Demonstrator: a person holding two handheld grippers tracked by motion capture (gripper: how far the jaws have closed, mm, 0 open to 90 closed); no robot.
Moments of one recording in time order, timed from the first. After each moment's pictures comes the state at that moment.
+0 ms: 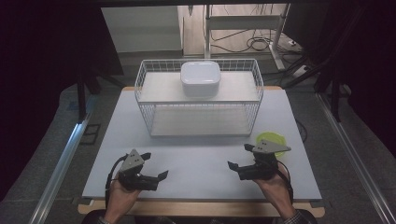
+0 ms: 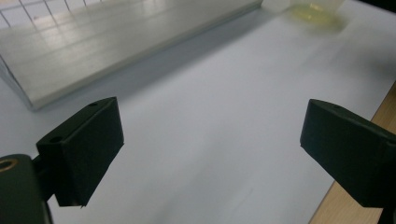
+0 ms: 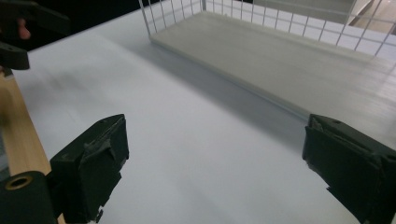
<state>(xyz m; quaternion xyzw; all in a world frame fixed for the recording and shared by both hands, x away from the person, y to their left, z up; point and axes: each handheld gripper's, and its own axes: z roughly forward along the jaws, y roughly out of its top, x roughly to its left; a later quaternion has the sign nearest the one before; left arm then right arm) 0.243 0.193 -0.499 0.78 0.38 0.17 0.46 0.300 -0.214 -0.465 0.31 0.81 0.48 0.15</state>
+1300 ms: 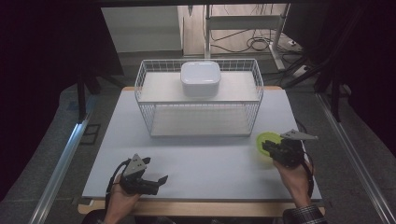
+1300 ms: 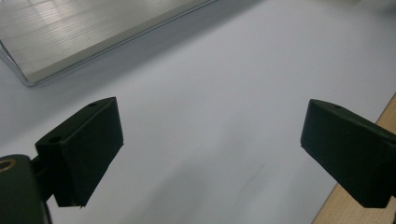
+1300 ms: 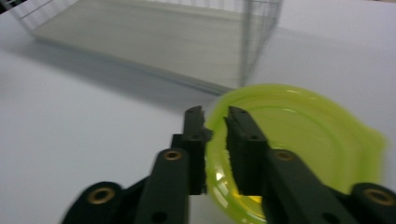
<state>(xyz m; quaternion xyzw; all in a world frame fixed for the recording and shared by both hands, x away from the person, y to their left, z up) 0.242 0.192 -0.515 0.80 0.38 0.17 0.44 0.331 -0.287 -0.458 0.46 0.76 0.41 0.20</state>
